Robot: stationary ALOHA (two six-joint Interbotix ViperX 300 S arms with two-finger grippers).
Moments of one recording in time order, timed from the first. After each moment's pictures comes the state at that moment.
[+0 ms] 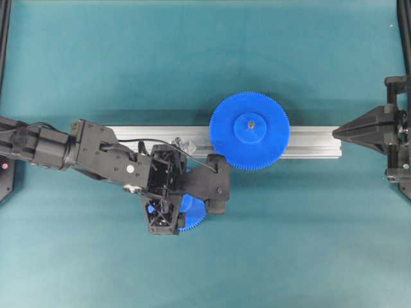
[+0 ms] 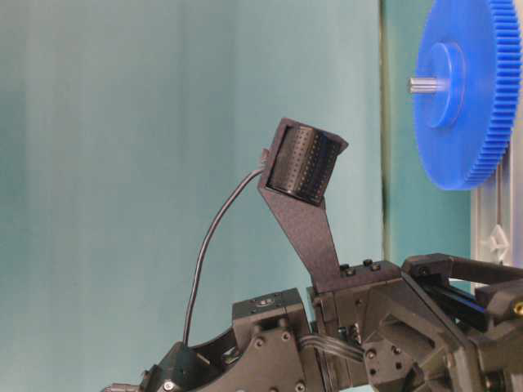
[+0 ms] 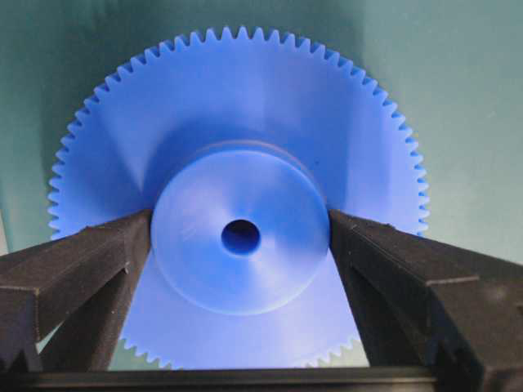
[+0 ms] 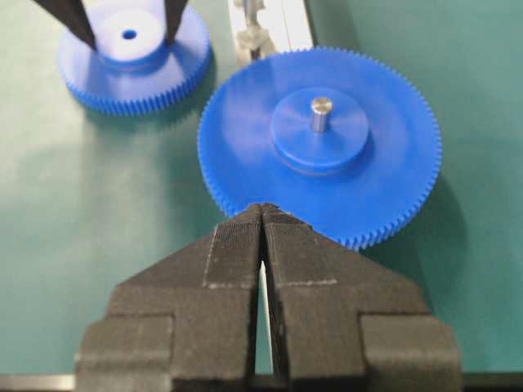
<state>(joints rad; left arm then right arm) -0.13 0.24 0.37 0.02 0.63 -0.11 -0.09 -1.00 1.23 0.03 0.22 0.03</state>
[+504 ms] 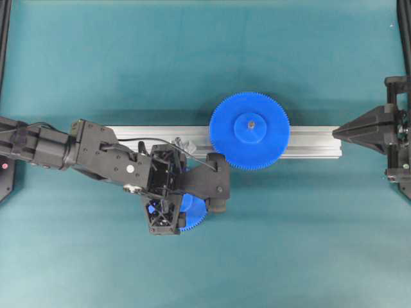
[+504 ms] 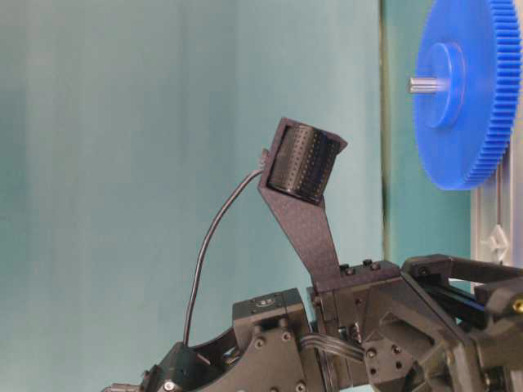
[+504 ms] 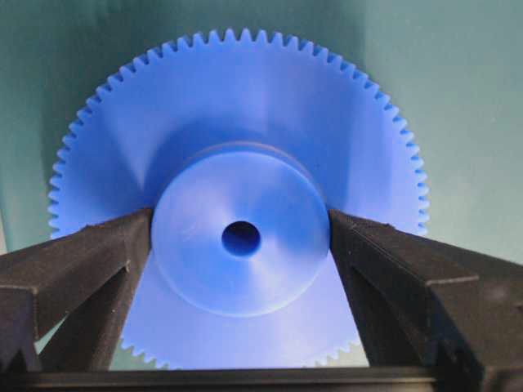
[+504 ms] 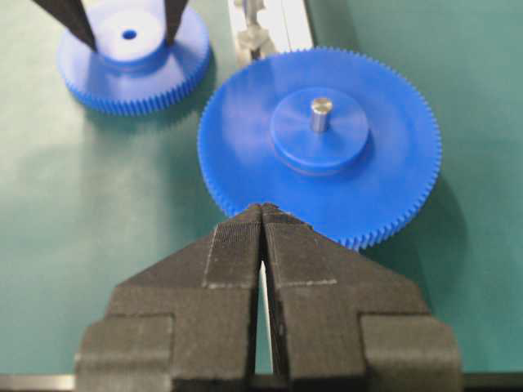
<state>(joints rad) -0.13 0.24 0.37 0.02 0.62 -0.15 -0.09 -1.00 1.23 0.03 0.22 0.03</state>
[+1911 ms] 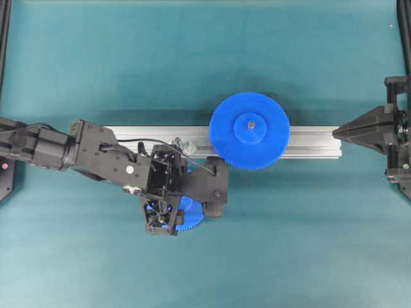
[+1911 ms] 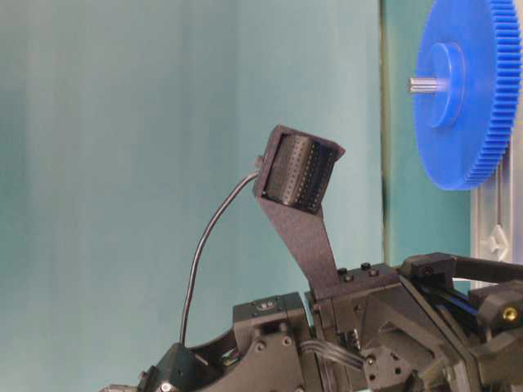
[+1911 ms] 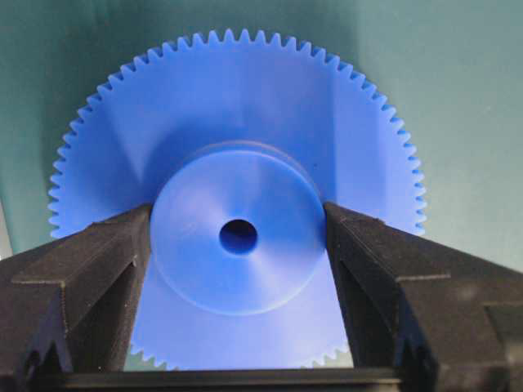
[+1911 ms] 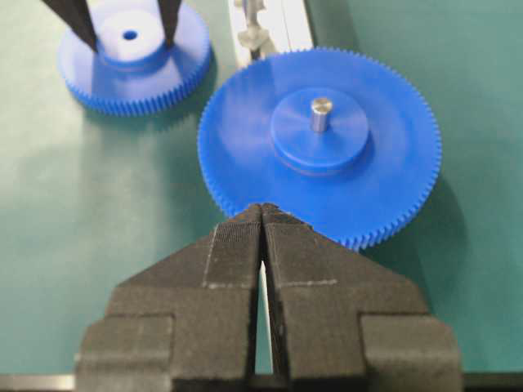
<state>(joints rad) -0.13 0.24 0.36 0.02 0.66 -0.07 -0.09 -1.00 1.23 0.03 0.22 0.03</state>
